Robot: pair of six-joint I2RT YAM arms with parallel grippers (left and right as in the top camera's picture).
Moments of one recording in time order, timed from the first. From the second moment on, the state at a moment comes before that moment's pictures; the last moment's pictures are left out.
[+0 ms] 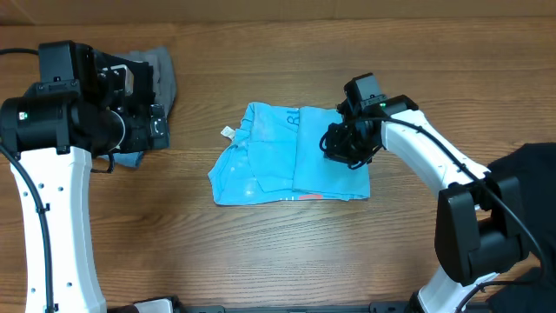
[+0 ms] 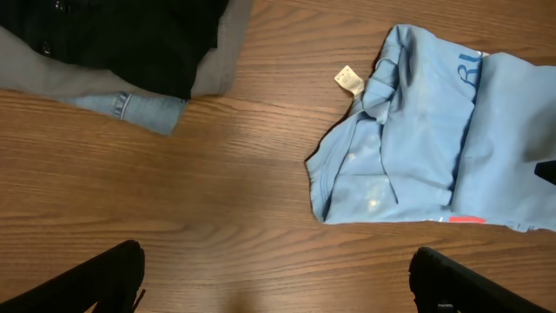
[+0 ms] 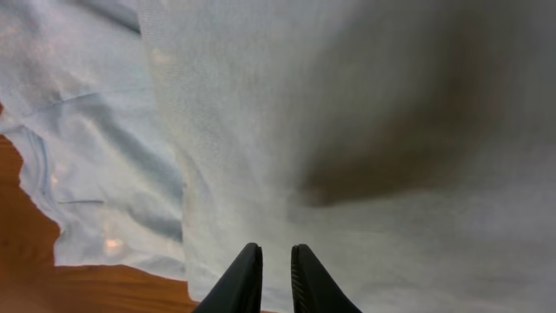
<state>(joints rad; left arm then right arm) 0.13 1.48 1.72 -1.44 0.13 -0.05 0.31 1.86 1.31 -0.83 -0.34 0.46</state>
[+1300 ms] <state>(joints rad) -0.12 2.08 1.33 -0.60 0.75 -0.02 0.14 1.59 1.30 -0.93 -0.42 0.33</state>
